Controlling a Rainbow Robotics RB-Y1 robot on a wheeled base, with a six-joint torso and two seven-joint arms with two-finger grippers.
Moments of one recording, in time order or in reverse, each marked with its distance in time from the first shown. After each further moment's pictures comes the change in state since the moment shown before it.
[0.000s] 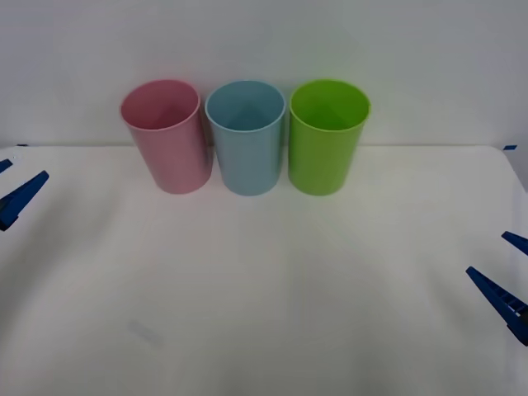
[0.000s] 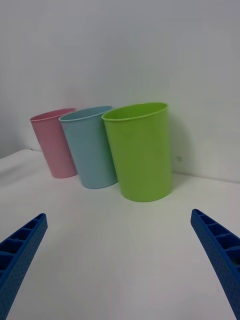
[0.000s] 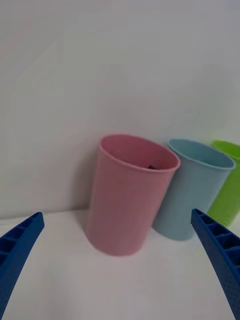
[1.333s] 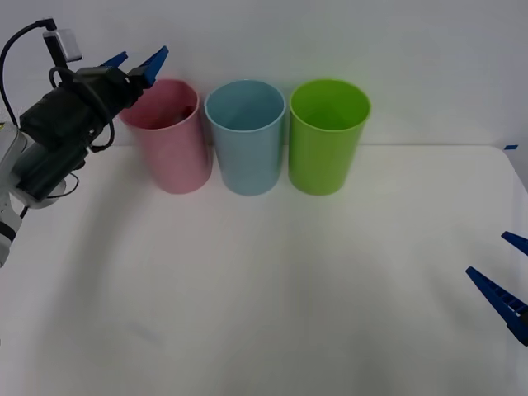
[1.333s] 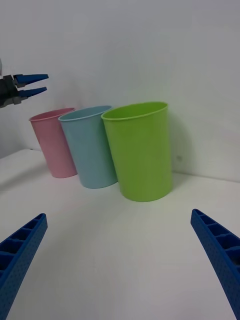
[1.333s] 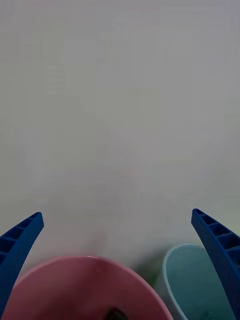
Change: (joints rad) right arm 0.000 0.000 0.000 0.000 0.000 0.000 0.000; left arm -0.747 -0.185 -0.380 0.318 -0.196 0.440 0.155
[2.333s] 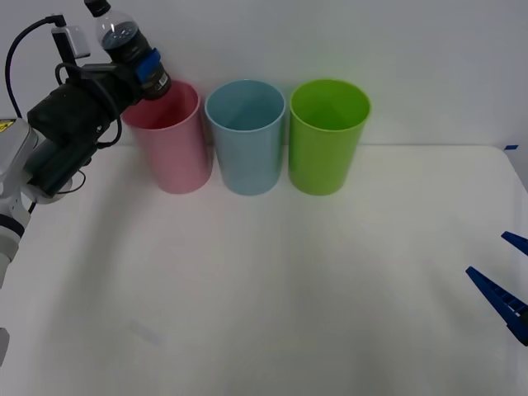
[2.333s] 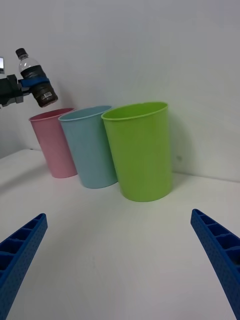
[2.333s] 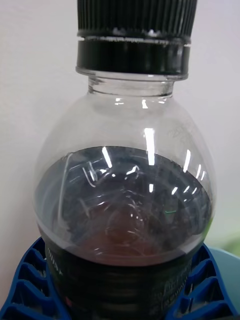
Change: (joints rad) right arm 0.000 0.000 0.000 0.000 0.000 0.000 0.000; left arm -0.029 -0.034 -0.001 0.007 -0.089 0.050 0.002
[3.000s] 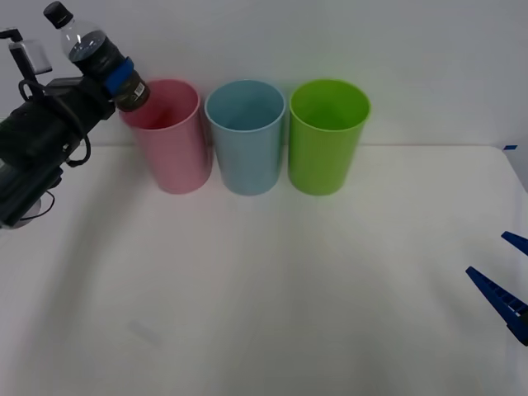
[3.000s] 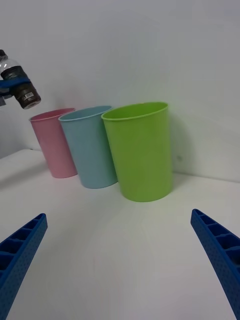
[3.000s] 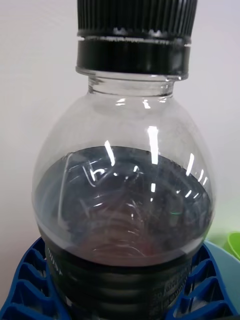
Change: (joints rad) right arm 0.000 0.000 0.000 0.000 0.000 0.000 0.000; left arm 0.161 0.085 0.014 -0.179 0.106 -0.002 0.042
